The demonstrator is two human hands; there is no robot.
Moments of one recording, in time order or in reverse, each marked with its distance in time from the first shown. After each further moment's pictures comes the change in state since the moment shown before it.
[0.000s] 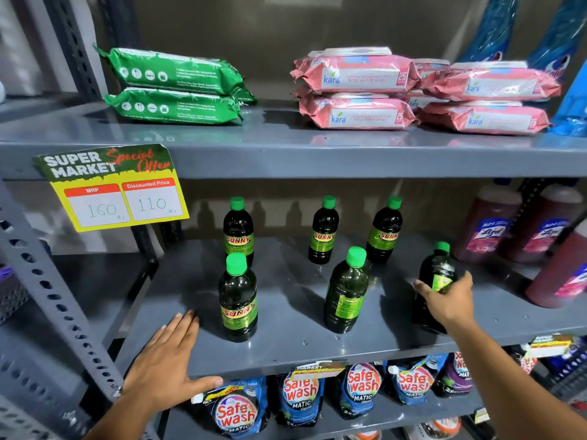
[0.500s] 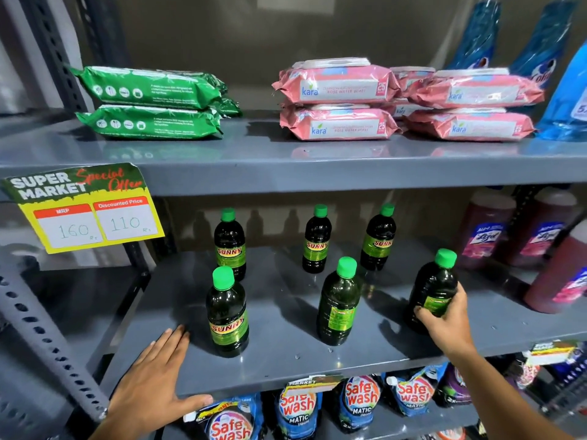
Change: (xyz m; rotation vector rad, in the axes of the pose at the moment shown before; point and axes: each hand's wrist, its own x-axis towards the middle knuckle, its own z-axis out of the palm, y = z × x) left_hand -0.002 0.001 -0.007 -0.003 -0.090 -0.023; right_hand -0.005 0.037 -0.001 0.225 -0.125 -0.255
